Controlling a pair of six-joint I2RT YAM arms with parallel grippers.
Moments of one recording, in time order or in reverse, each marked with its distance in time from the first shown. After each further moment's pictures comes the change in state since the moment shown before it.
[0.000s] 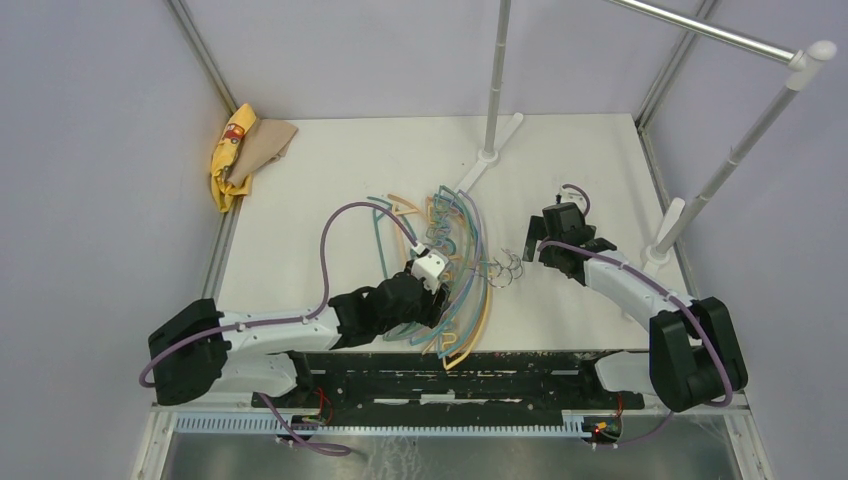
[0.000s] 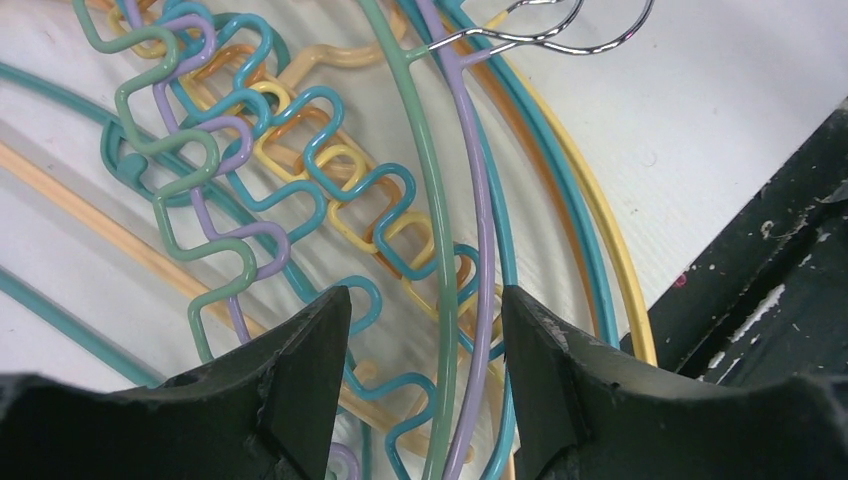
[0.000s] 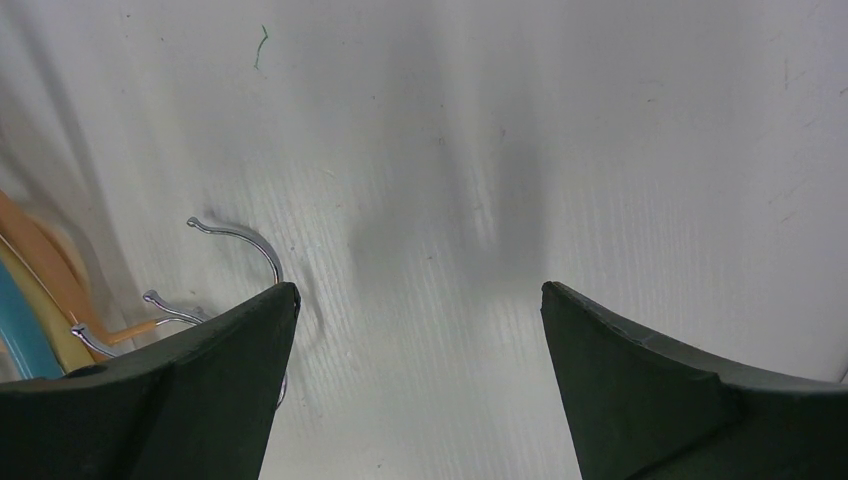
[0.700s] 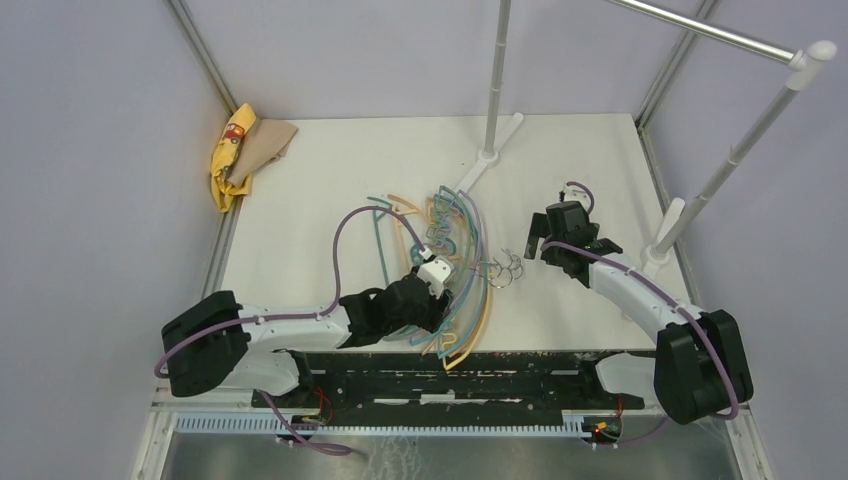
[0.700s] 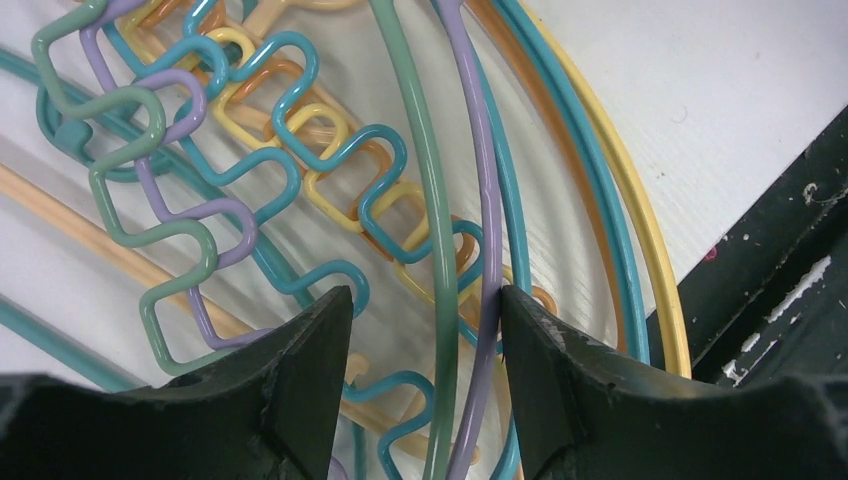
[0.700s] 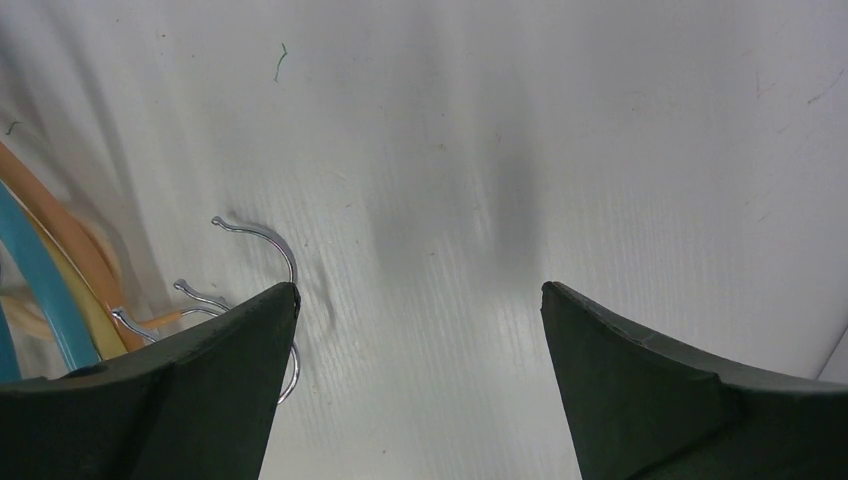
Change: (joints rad) left arm 0.000 0.093 -0.009 0.018 0.035 0.000; right arm 0.000 -0.055 0.016 -0.037 0.000 0.001
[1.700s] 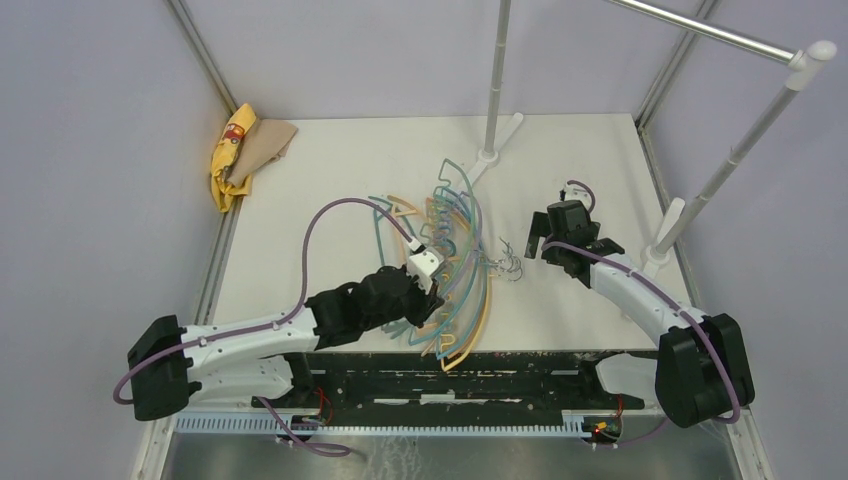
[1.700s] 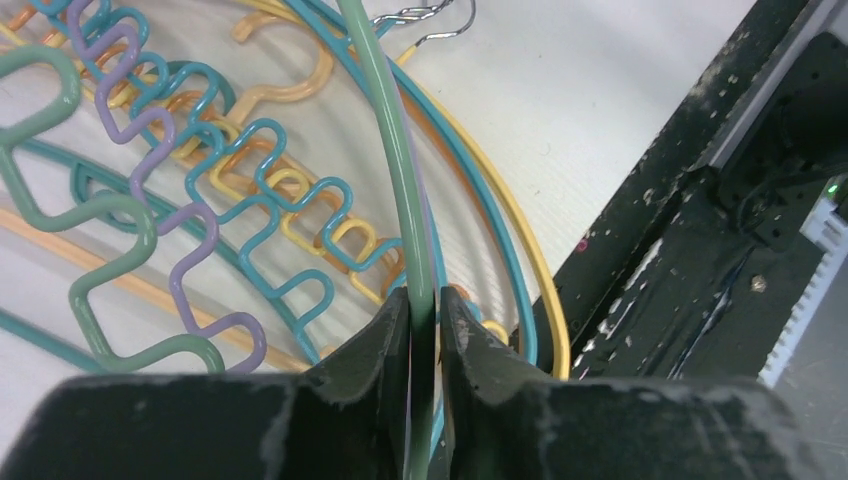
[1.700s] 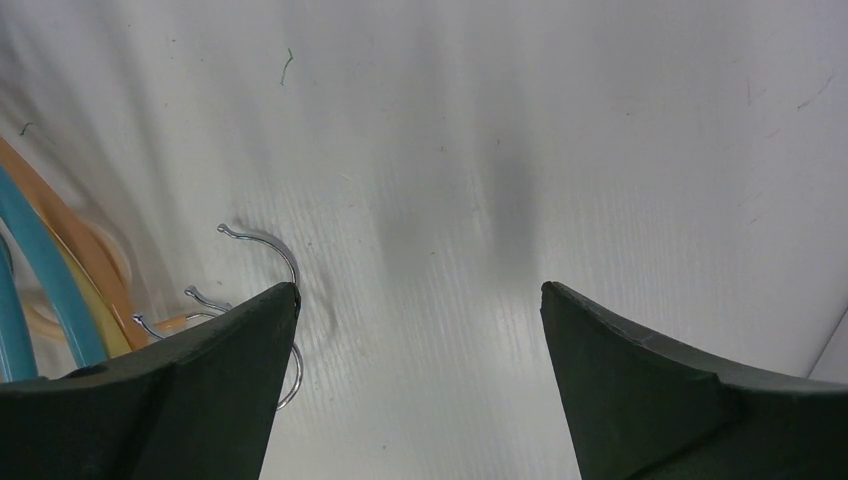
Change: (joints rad) left arm 0.001 -0.241 0.088 -0.201 0.101 0.021; right arm 0.000 -0.014 0.005 -0.009 -0.001 -0.006
